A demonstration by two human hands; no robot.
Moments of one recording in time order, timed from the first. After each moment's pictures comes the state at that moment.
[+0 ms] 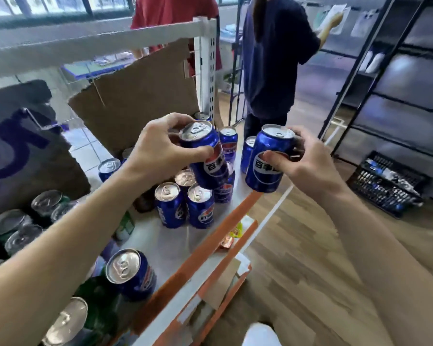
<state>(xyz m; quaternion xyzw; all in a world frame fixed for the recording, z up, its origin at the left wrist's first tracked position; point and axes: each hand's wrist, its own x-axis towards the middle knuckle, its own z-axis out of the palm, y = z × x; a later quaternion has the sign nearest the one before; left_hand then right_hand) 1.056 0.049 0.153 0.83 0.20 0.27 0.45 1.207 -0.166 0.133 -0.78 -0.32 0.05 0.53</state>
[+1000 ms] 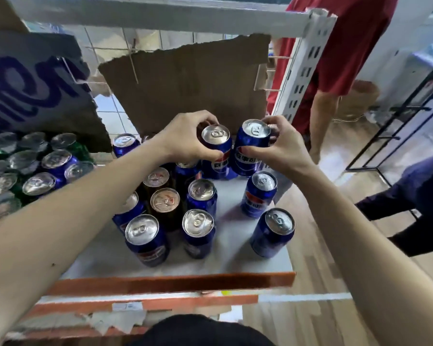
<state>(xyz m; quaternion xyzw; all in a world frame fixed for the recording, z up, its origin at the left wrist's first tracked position) 1.212 0.132 0.105 0.81 0.45 0.25 0.28 1.438 0.079 0.092 -0.63 -0.62 0.24 0.41</state>
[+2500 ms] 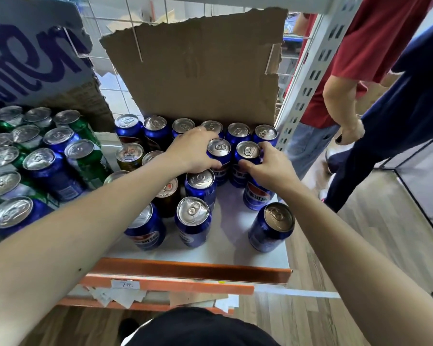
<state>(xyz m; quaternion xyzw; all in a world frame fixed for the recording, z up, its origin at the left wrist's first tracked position) 1.234 0.125 0.050 0.80 0.57 0.08 0.15 1.429 0.084 0.035 -0.72 -0.63 0.22 0.19</state>
